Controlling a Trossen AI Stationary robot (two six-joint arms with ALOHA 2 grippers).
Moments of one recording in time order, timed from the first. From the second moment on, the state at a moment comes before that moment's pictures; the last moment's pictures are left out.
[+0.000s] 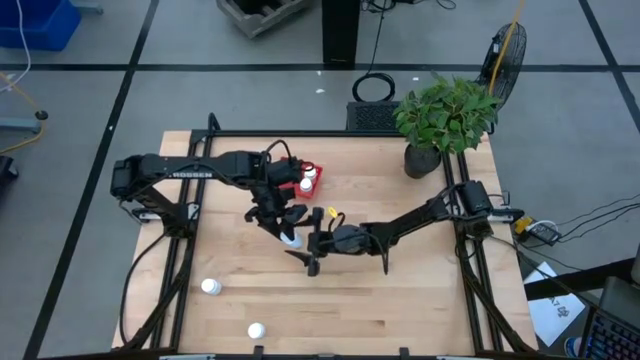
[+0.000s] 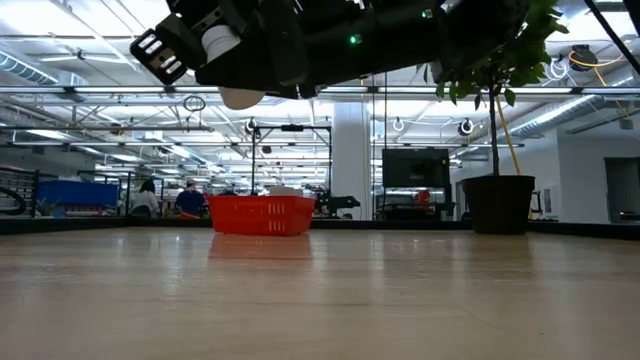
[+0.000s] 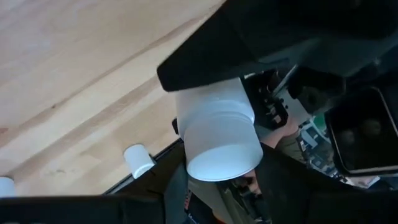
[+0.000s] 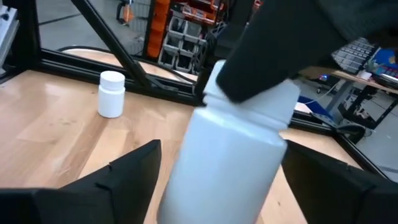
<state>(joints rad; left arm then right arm) 0.14 1.55 1.30 -0.92 0.76 -1.18 0.22 1.99 1.11 0.73 0.33 -0.22</state>
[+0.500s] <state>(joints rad) 0.14 1.55 1.30 -0.92 0.71 -1.10 0.22 1.99 1.11 0.68 0.28 -0.20</state>
